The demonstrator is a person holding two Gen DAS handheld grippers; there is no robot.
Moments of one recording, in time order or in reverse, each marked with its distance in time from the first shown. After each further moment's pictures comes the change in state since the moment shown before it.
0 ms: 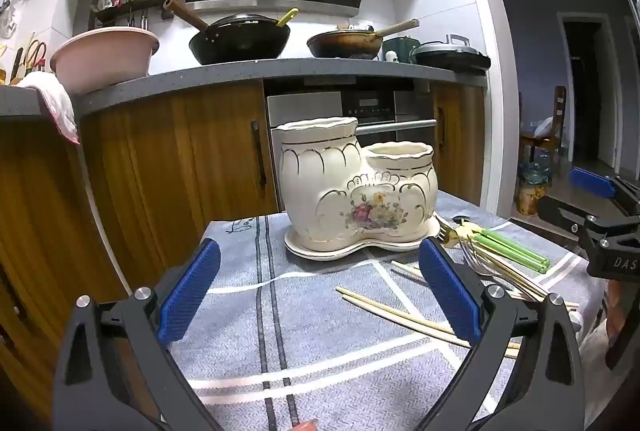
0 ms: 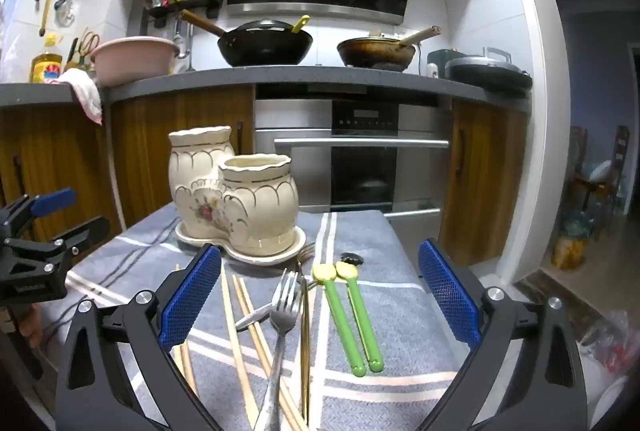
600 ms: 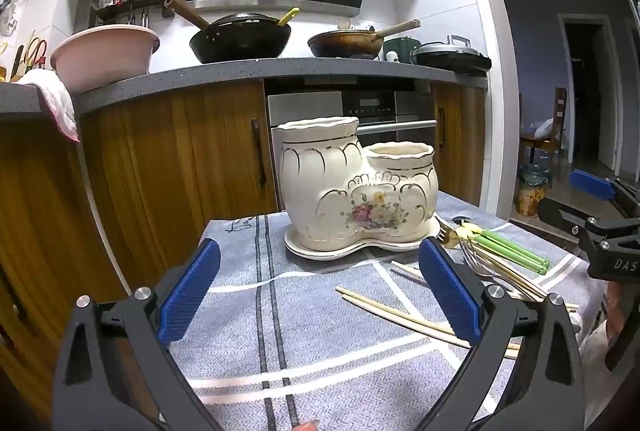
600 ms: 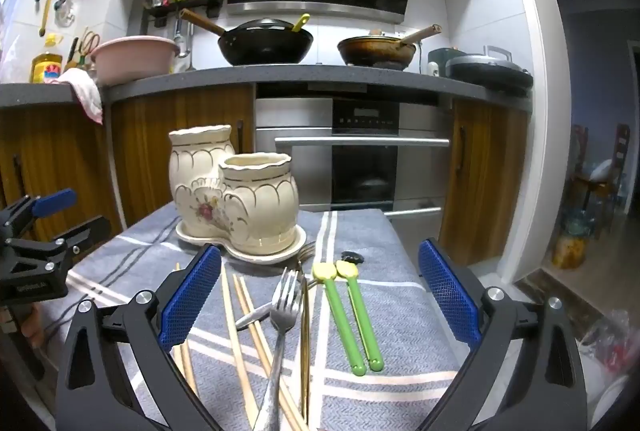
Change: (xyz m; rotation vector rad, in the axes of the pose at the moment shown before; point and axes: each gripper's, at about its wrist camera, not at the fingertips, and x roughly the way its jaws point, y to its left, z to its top) left arm 0.007 -0.003 0.000 0.012 0.032 -0.002; right arm 0.002 0.001 -0.001 0.000 -0.002 0.000
